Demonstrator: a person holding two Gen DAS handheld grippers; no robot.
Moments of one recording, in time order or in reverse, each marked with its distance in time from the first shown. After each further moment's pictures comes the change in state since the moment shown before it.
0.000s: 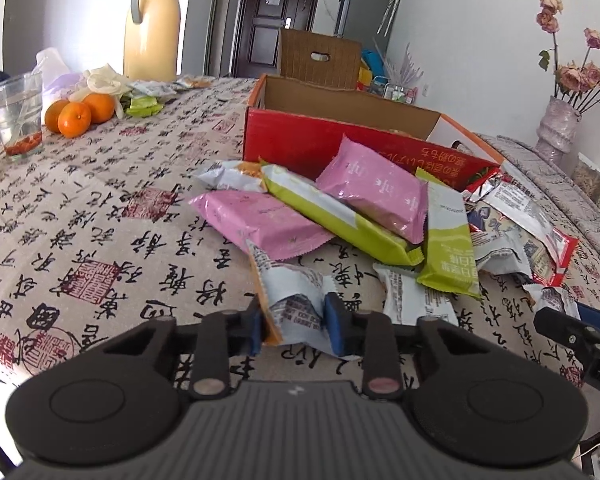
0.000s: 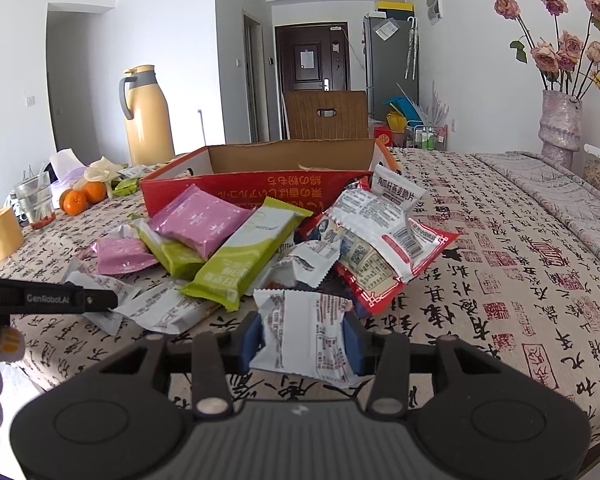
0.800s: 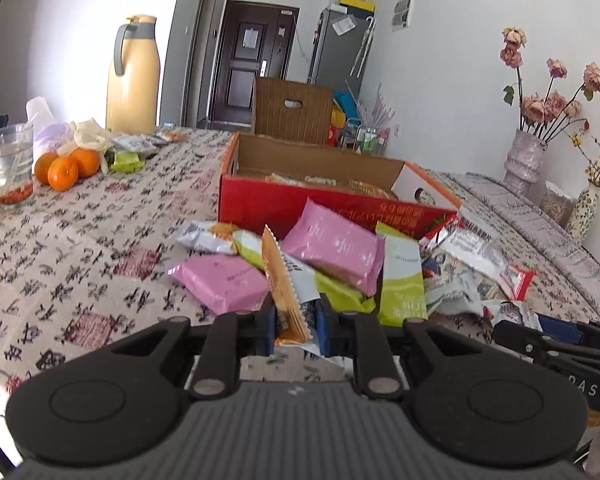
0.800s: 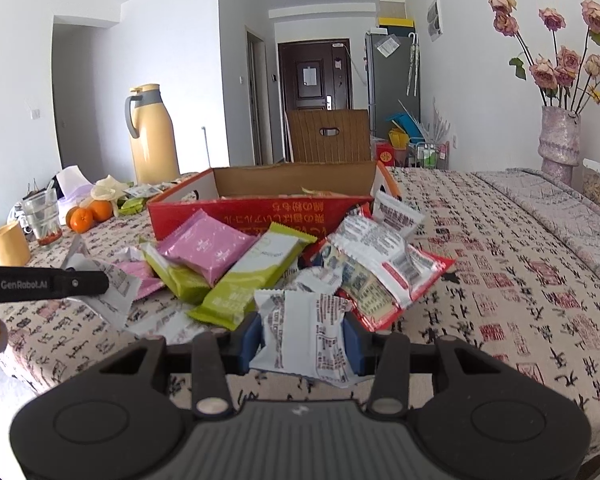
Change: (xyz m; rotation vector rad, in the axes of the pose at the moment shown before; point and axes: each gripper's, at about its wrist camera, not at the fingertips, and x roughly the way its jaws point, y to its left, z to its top) left arm -0.035 -0.009 0.015 0.029 -0.143 -0.070; right arm -0.009 0.002 0.013 -0.006 -0.067 0.016
